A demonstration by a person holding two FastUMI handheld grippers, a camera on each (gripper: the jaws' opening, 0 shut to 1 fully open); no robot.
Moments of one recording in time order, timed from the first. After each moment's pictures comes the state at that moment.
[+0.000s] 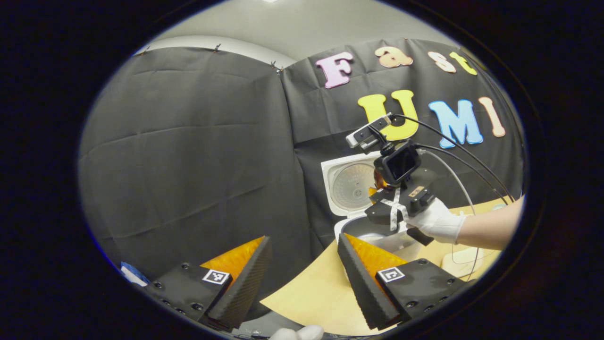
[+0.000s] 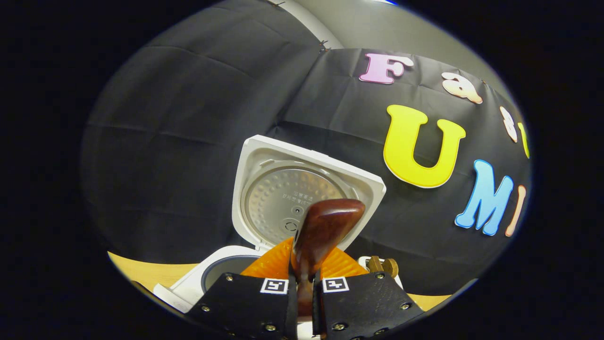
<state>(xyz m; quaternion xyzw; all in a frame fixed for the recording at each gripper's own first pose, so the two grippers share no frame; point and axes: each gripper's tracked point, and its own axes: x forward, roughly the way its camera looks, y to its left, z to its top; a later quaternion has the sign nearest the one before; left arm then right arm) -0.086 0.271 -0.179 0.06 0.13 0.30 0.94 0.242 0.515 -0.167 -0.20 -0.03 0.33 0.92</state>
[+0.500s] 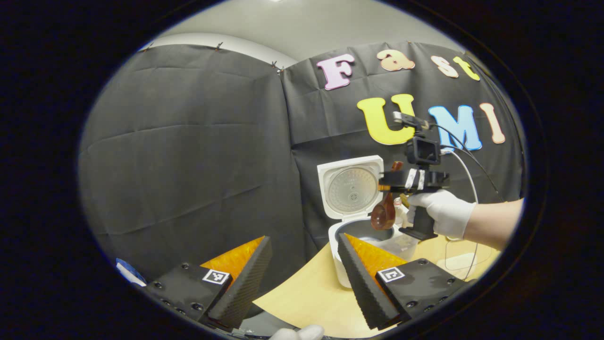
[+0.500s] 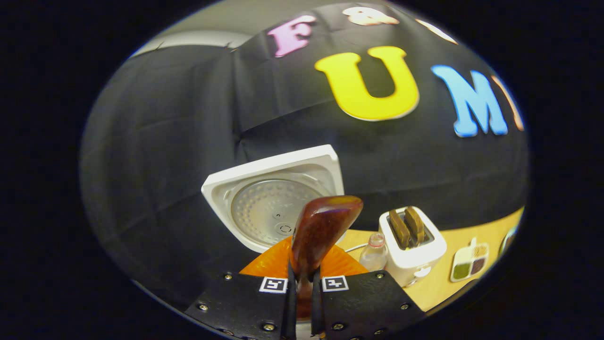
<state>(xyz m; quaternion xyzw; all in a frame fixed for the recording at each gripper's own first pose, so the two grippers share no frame) -0.073 0.260 -0.170 0.04 0.12 0.29 0.95 0.253 0.473 -0.142 0.14 0.17 0.33 0.92</state>
